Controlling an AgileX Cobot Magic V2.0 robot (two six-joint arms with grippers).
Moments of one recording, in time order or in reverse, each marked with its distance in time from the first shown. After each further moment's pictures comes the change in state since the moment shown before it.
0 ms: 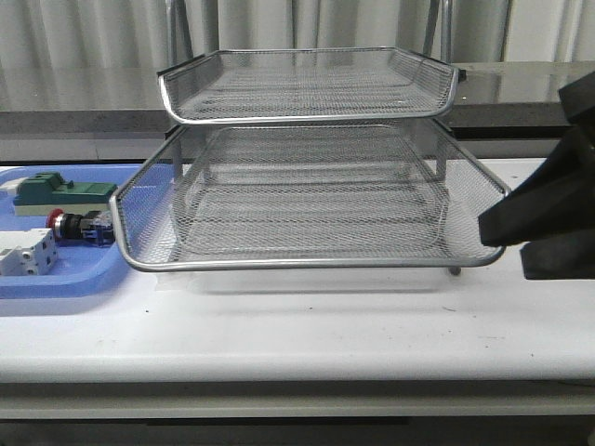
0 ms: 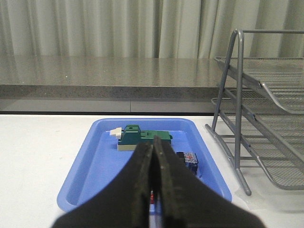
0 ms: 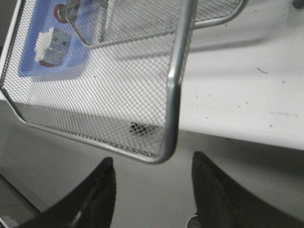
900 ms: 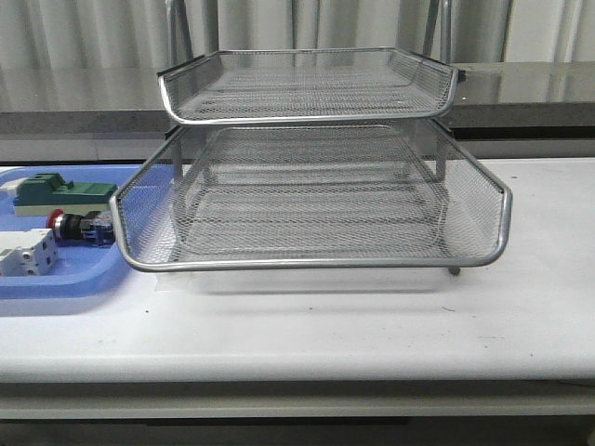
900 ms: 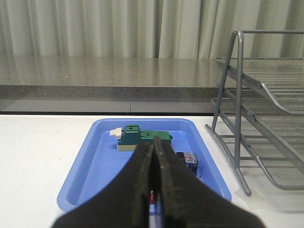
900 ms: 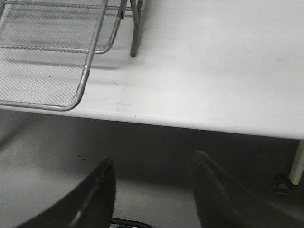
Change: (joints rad) left arm 0.000 0.000 0.000 0.000 0.000 0.000; right arm 0.000 -0.648 -0.313 -1.270 0.317 1.030
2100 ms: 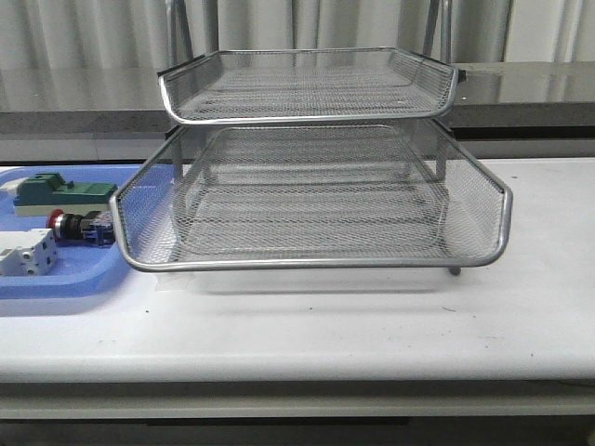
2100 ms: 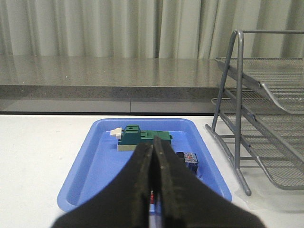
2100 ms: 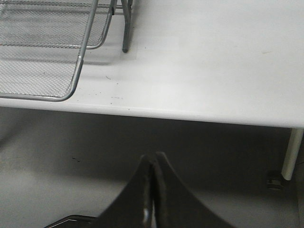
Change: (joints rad) left arm 0.000 0.000 0.000 0.000 0.000 0.000; right arm 0.000 -0.079 0.000 -0.036 0.060 0.039
